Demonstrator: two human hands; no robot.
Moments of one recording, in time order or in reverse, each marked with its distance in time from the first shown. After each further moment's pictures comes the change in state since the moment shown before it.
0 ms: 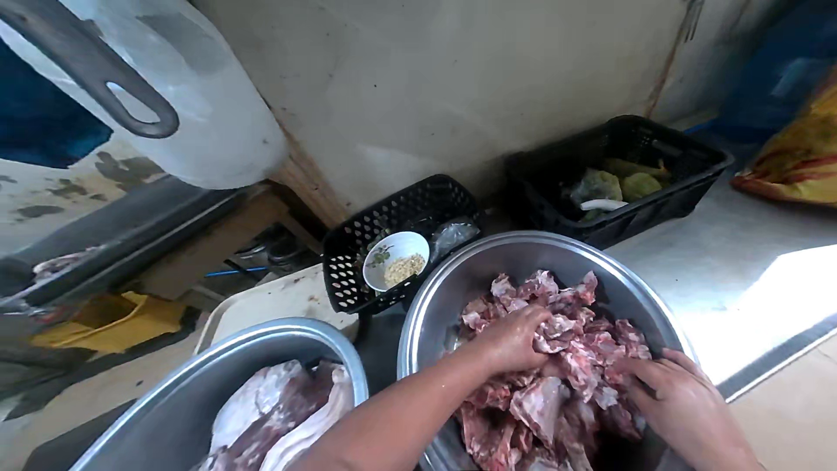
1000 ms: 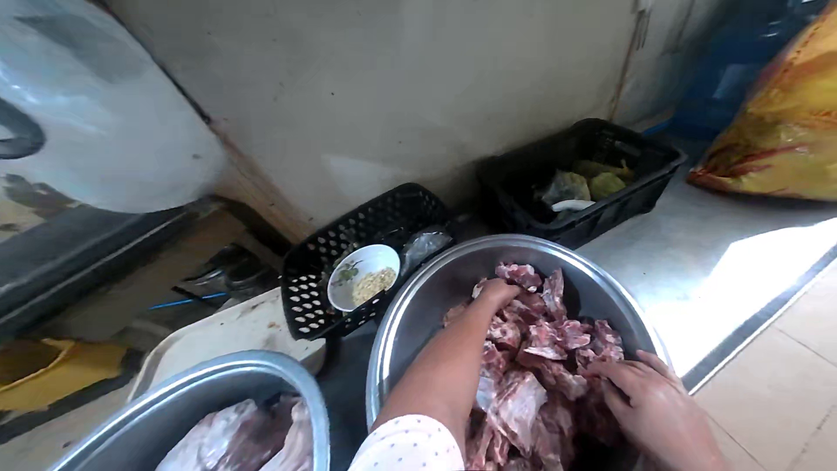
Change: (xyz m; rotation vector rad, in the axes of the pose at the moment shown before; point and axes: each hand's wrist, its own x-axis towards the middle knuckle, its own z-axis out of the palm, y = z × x) left_hand 0.132 -0.036 -0.006 -0.326 0.078 -0.575; right_hand -0.006 -0.006 -0.001 -0.004 0.024 0.066
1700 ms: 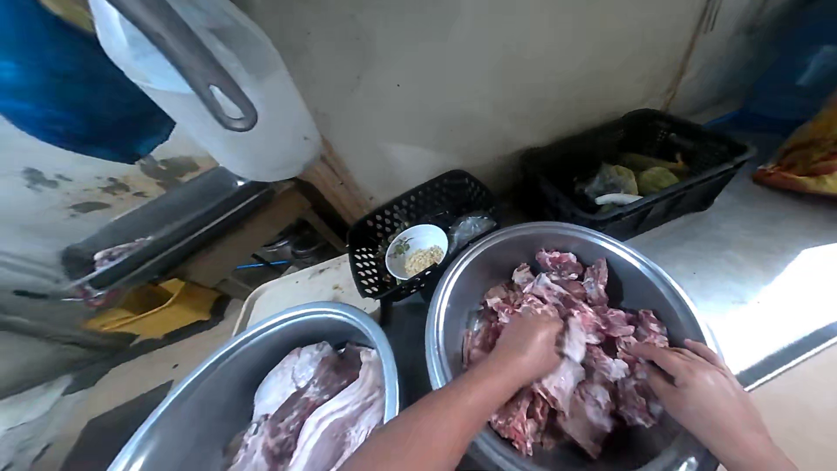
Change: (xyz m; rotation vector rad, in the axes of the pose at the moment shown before) left_hand -0.167 -0.048 0.013 0.484 0.018 0.476; right_hand 0.000 0.001 0.003 0.010 0.026 -0.058
